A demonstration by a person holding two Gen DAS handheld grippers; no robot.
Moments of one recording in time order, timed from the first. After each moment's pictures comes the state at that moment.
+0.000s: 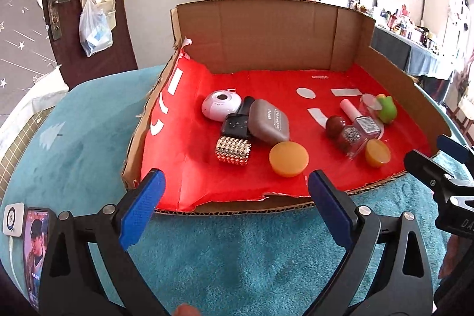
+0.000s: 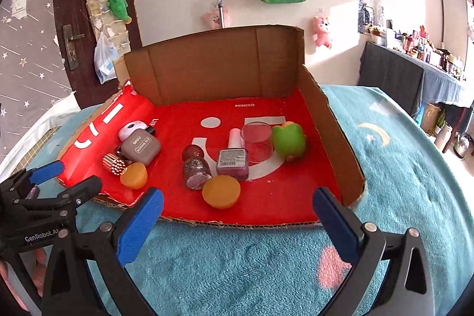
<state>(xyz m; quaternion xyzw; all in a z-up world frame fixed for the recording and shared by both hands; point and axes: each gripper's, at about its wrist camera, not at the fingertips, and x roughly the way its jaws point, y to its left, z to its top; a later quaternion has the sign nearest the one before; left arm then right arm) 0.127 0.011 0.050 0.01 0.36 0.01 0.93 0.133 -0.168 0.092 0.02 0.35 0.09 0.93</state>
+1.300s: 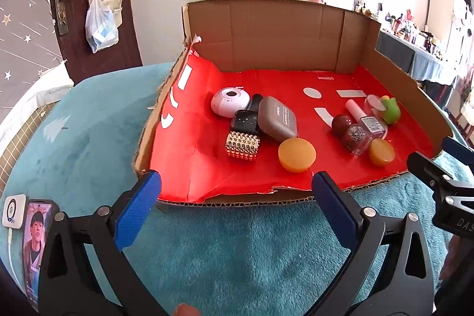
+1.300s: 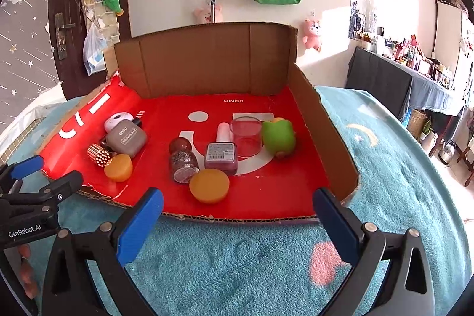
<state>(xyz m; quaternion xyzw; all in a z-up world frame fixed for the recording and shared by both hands) 0.119 0.019 0.049 0.00 0.35 0.02 0.94 0.128 -0.164 0.087 -0.01 0.35 0.06 0.94</state>
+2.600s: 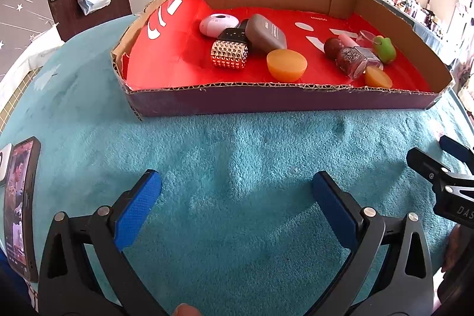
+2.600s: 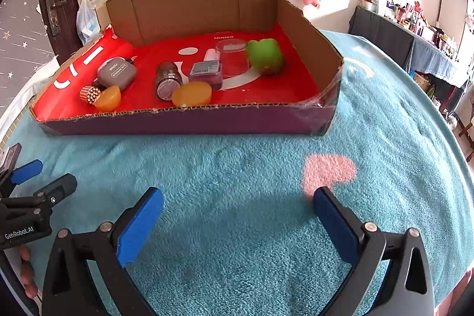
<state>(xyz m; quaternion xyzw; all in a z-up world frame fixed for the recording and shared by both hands) 0.089 0.009 0.004 -0.01 0.44 0.01 0.90 0.098 -0.183 0.047 0.00 0.44 0.05 0.90</state>
